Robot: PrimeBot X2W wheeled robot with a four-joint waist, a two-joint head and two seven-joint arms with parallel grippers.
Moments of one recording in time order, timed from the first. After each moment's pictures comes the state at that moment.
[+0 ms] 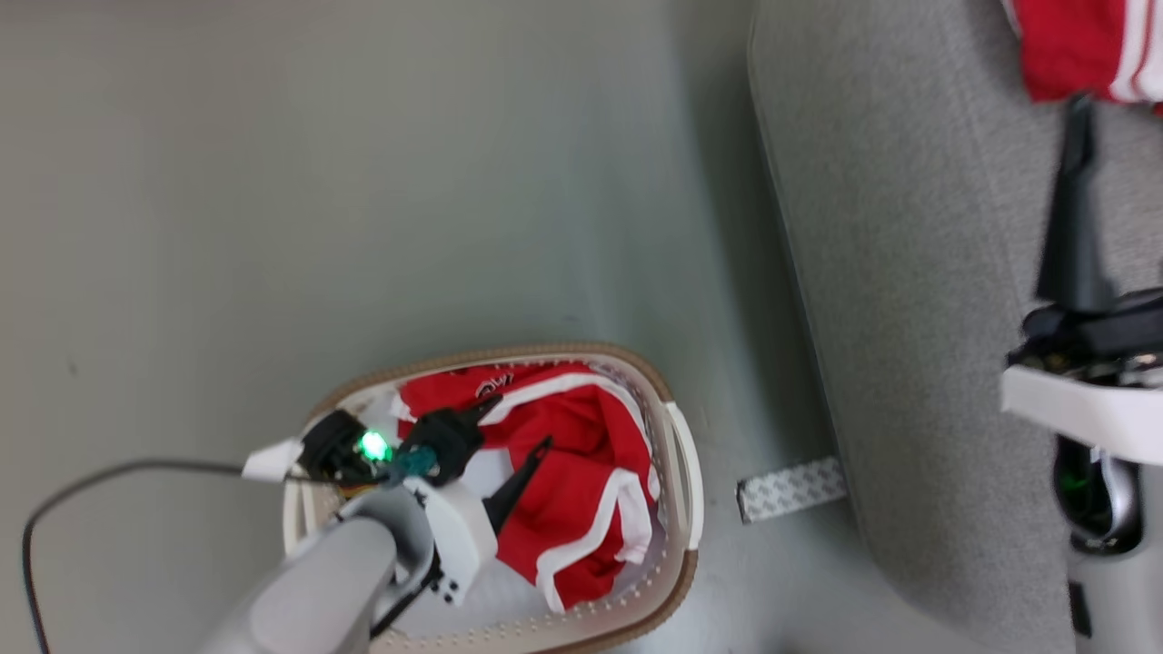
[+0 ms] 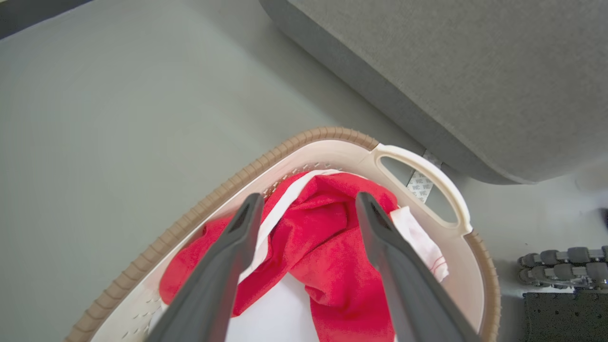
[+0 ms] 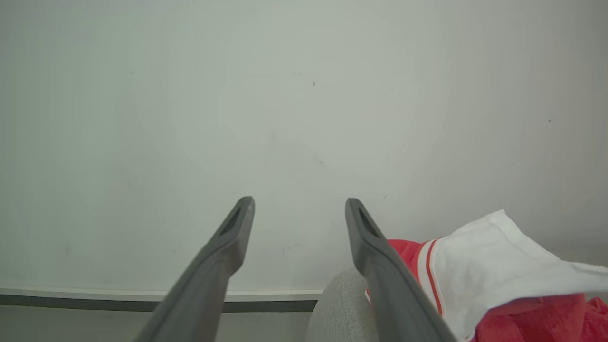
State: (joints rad) left arm -0.64 0.29 -0.79 0.64 -0.31 -0.13 -0.21; right arm -0.48 -0.05 0.01 -0.08 0.25 0.13 -0.26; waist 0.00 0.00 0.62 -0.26
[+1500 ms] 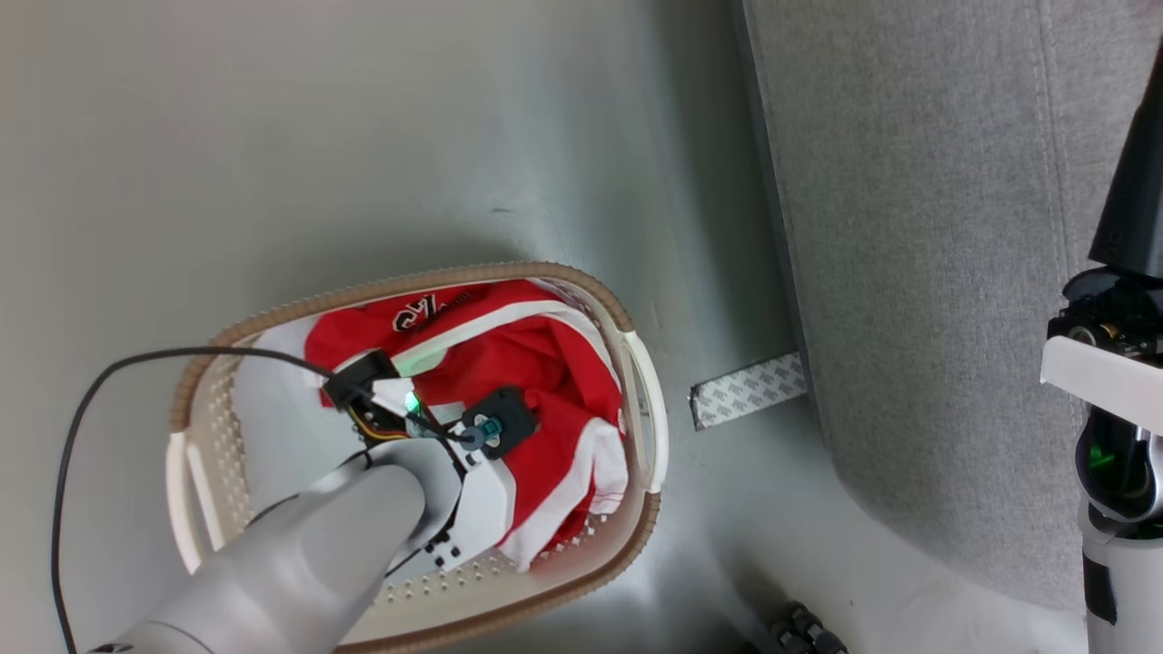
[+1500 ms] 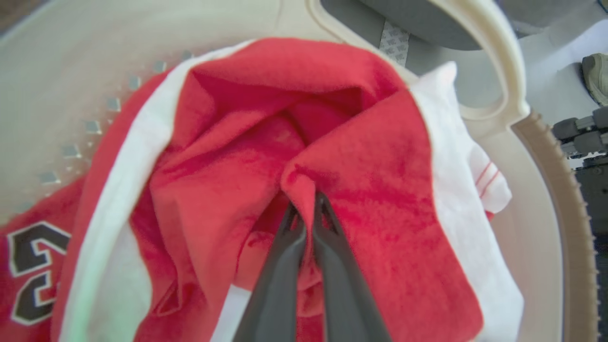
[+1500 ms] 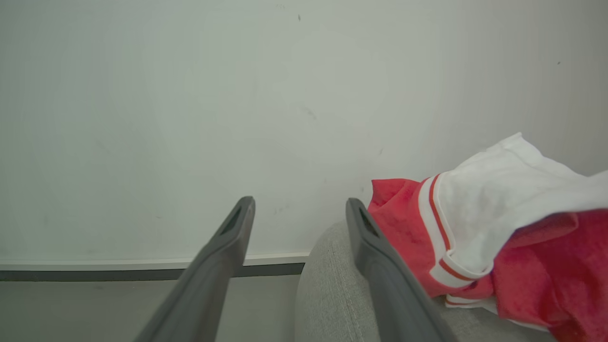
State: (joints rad) left arm -0.95 0.28 -1.28 0.88 -0.38 -0.13 -0.16; right arm -0.54 -0.05 0.00 -0.19 0.37 0.13 -0.26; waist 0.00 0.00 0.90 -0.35
